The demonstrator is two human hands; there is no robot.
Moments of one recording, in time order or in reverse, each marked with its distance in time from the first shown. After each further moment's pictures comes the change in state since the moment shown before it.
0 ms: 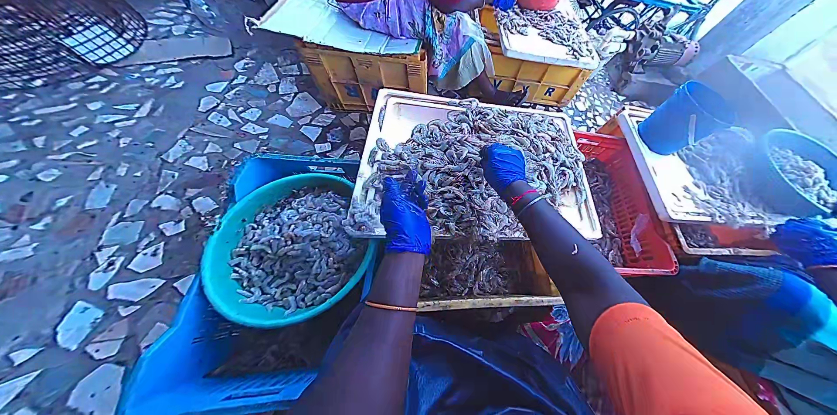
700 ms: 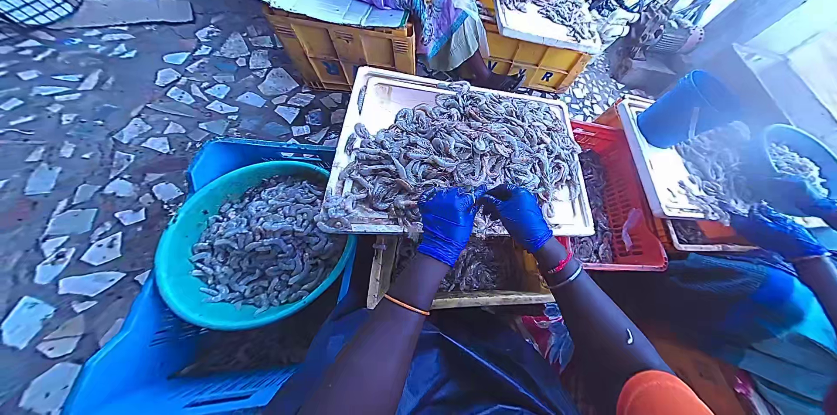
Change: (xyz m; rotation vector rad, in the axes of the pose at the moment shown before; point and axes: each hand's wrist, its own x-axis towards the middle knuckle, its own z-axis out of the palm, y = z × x) left_hand -0.020 -0.072 0.013 1.528 -0.611 0.752; right_hand -0.106 0.031 -0.009 0.799 -0.210 0.221
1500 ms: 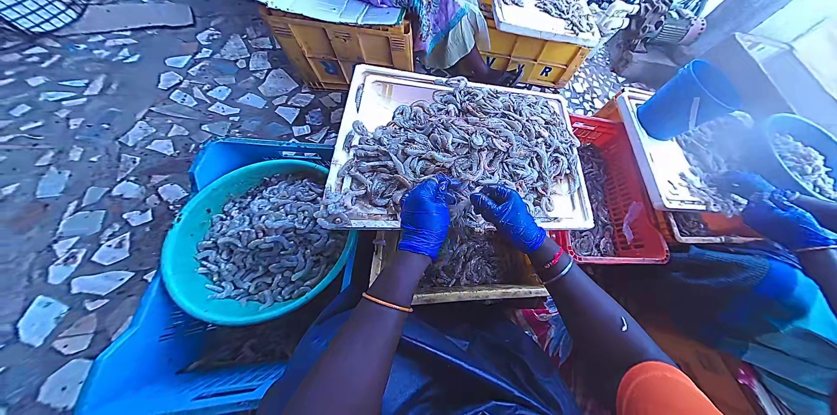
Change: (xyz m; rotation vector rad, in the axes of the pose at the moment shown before) left_hand -0.003 -0.008 -0.028 -0.355 0.094 -0.326; right_hand -0.007 0.021 0.017 0.365 -0.094 -0.294
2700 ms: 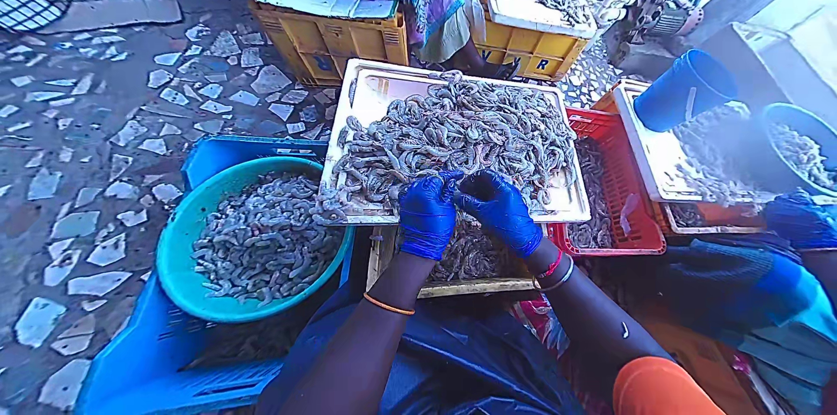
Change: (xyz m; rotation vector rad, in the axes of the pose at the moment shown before) left_hand -0.014 0.009 0.005 0.130 0.138 0.237; right_hand -0.016 -0.036 0.014 -0.200 0.092 -0.056
